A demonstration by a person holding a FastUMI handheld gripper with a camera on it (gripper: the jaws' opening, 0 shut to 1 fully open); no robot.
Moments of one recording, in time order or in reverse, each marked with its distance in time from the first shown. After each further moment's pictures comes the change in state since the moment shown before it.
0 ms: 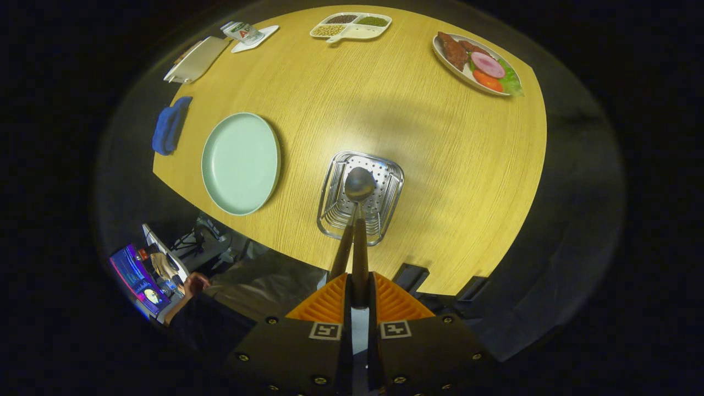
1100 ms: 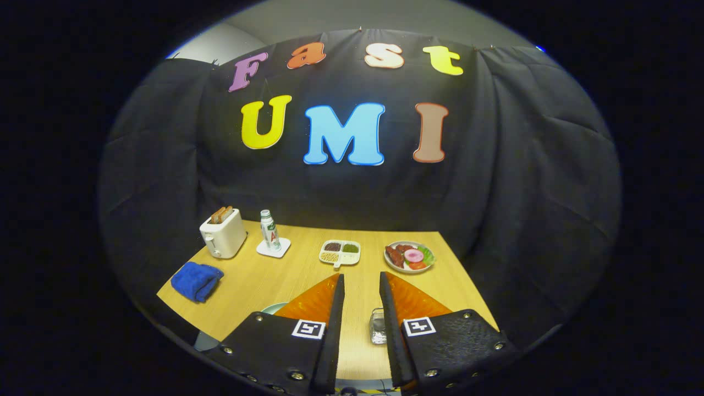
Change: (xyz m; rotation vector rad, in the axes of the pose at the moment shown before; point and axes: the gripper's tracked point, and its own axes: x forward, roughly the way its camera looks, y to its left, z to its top) arm -0.184 0.130 -0.020 0.196 -1.471 -0.305
